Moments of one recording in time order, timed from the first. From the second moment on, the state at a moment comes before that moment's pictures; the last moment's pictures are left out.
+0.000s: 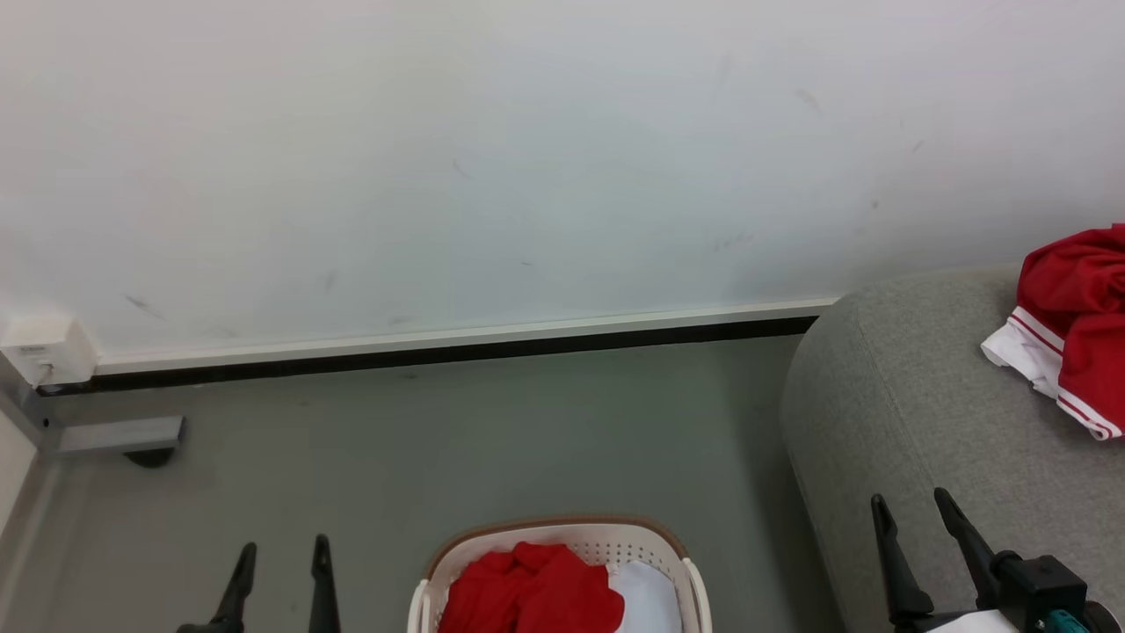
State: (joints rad) left arm 0.08 0.15 -0.11 0.13 -0.20 0.19 -0.26; right arm -0.12 -0.09 0.09 0.42 0.24 0.13 -0.26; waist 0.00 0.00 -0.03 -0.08
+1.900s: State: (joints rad) left arm -0.94 0.17 -0.40 1.00 0.00 0.06 0.07; right arm -0.57 -0.06 0.15 0.12 0.28 0.13 -0.26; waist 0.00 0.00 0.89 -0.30
